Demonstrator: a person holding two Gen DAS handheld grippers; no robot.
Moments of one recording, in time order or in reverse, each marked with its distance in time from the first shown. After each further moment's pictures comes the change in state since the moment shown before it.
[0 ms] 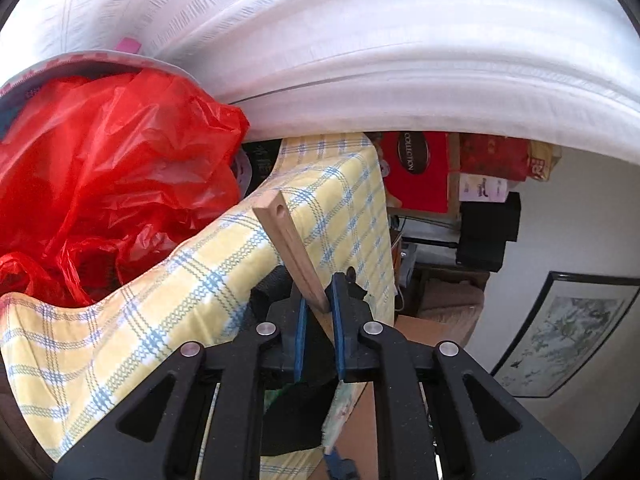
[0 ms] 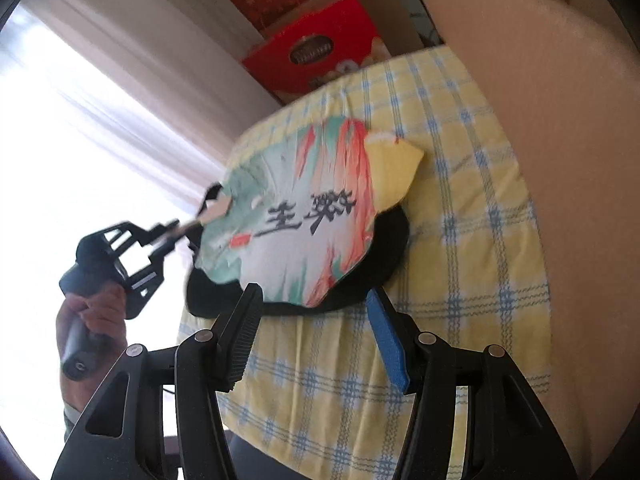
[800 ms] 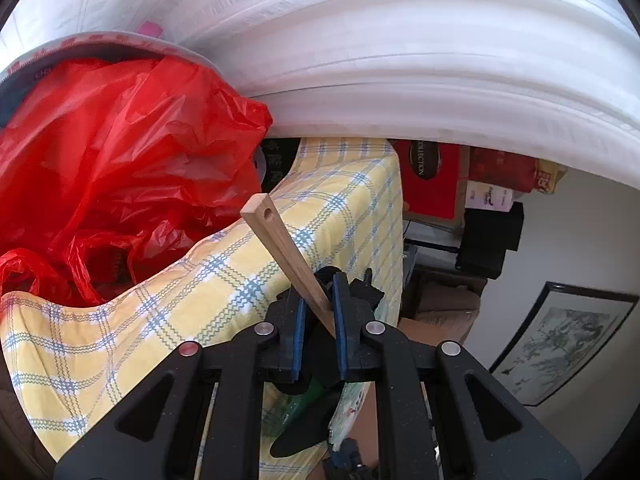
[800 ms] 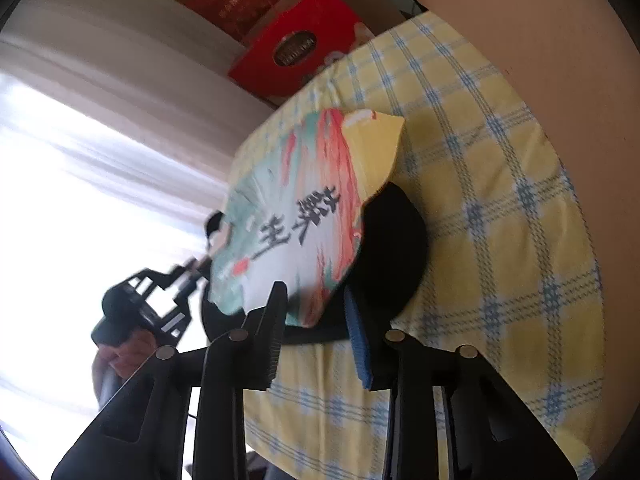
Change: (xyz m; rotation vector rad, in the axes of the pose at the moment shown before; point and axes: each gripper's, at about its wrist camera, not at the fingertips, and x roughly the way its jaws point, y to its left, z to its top) left arm 0.002 0.027 0.008 -0.059 0.019 -0.009; right arm 0.025 -0.013 0.014 0.175 0.014 0.108
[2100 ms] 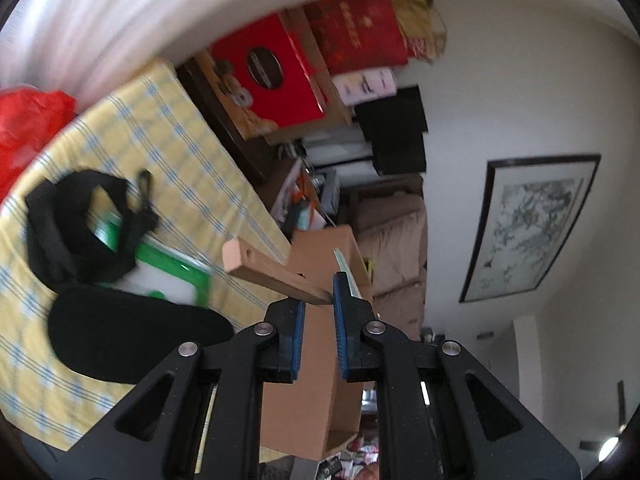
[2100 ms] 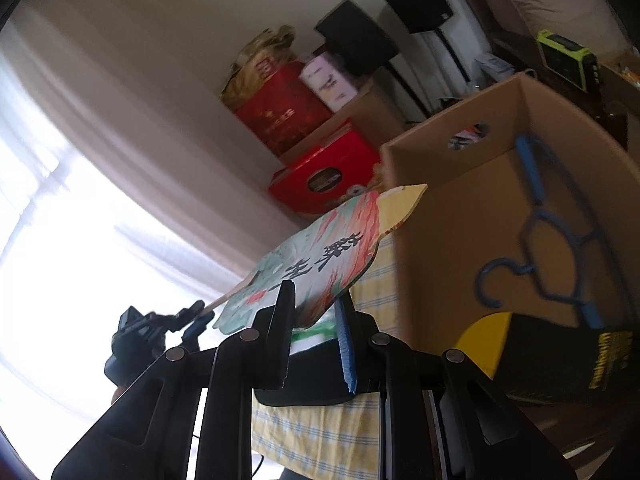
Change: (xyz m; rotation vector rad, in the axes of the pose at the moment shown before) left arm 0.009 -0.165 -0.123 0.392 0.167 -0.182; right arm -0.183 0.015 0.091 -0.100 -0.268 0.036
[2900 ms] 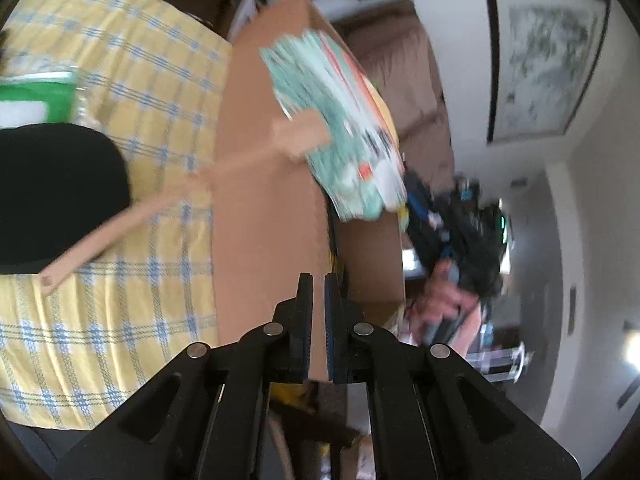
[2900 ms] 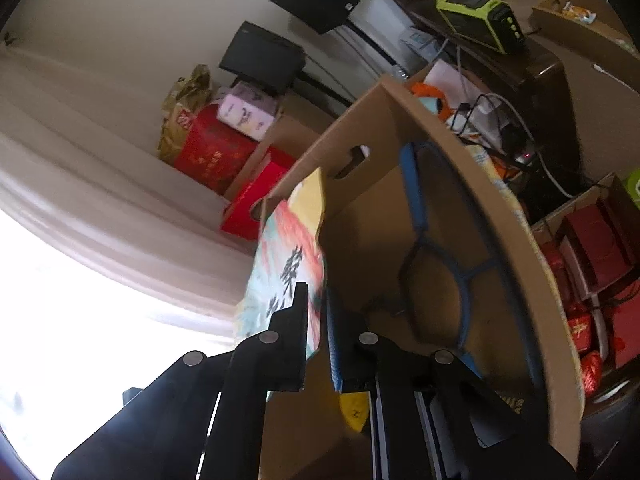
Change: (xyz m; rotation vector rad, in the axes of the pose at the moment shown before) left arm 0.123 -0.058 -0.156 0.299 0.516 0.123; right arm -0.046 -0.144 0.054 0.223 0.021 -0.024
